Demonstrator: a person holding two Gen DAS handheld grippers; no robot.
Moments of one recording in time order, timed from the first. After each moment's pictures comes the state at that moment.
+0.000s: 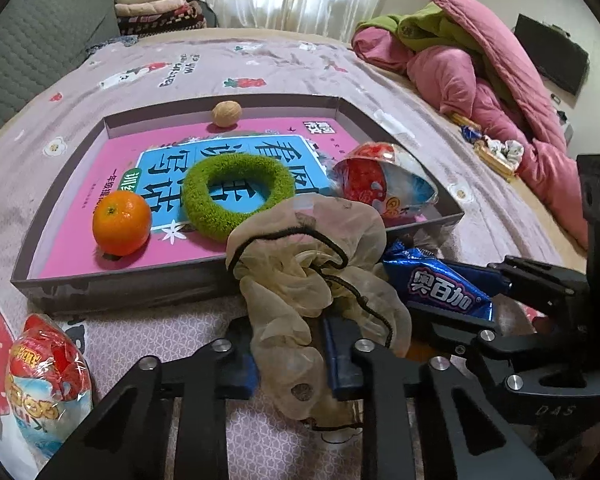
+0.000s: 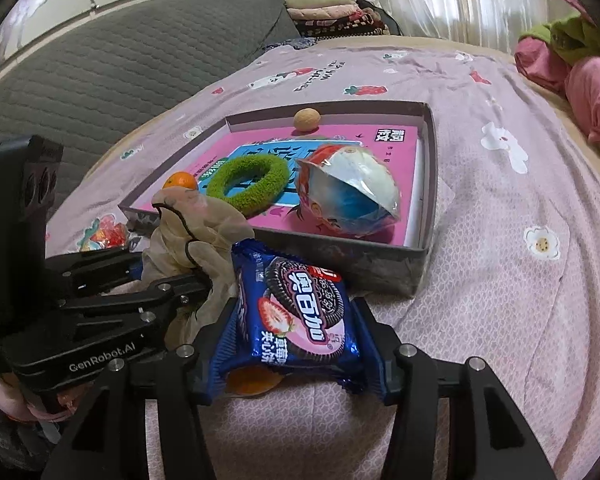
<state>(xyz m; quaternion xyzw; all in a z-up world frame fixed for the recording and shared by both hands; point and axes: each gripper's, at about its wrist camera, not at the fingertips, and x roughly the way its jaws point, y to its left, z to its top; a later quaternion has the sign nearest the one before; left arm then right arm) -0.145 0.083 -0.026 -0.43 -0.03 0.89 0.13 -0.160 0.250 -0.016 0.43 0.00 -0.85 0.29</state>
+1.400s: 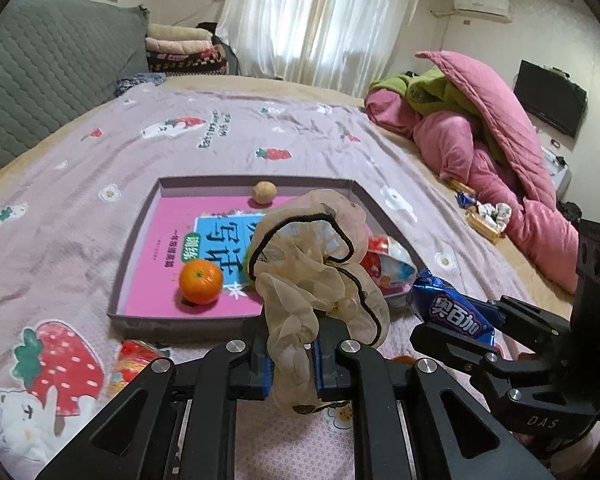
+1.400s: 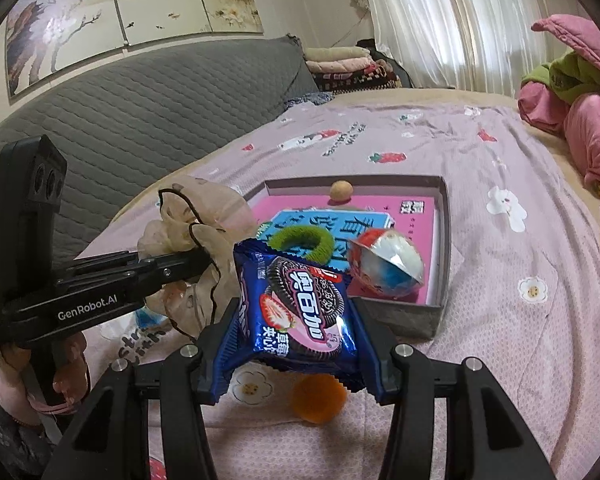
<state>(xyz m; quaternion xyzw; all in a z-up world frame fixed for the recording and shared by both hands) -0.107 0.040 0.049 -0.35 -0.07 0.93 0.10 -0.124 0.240 0.037 0.33 -0.02 -0.89 0.32</state>
